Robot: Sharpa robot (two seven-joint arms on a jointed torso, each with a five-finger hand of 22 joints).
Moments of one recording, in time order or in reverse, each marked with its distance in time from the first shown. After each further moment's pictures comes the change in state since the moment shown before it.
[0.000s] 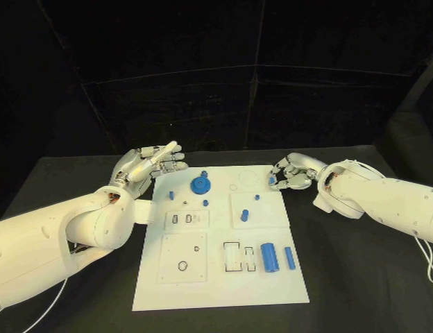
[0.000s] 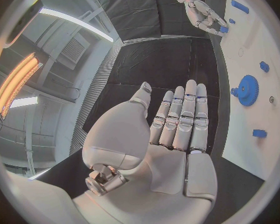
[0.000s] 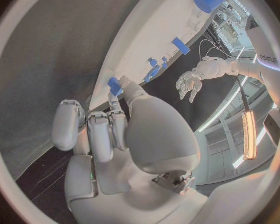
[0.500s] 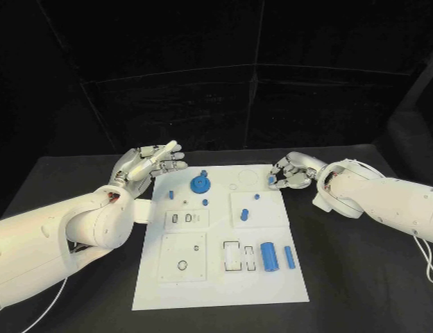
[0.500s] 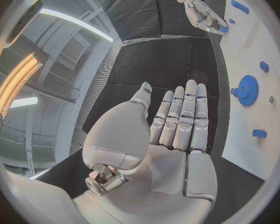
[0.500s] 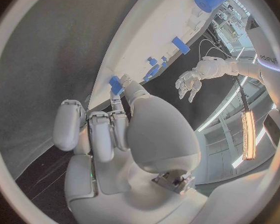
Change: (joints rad) left arm 0.000 -0.001 0.000 0.000 0.000 0.000 -0.002; left_hand 0.004 0.004 0.000 0.000 0.000 0.000 0.000 0.000 0.000 0.000 0.000 -0.004 0.000 0.000 0.000 0.000 0.000 0.000 0.000 0.000 0.000 0.000; right arm 0.000 0.000 0.000 0.004 0.000 -0.012 0.002; right_hand 0.003 0.037 0.042 -0.025 -0.029 0.100 -0.029 0.036 0.003 0.002 -0.031 0.004 0.000 0.000 -0.022 0.000 0.000 0.000 0.000 -0.019 0.004 0.004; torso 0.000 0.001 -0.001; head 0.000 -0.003
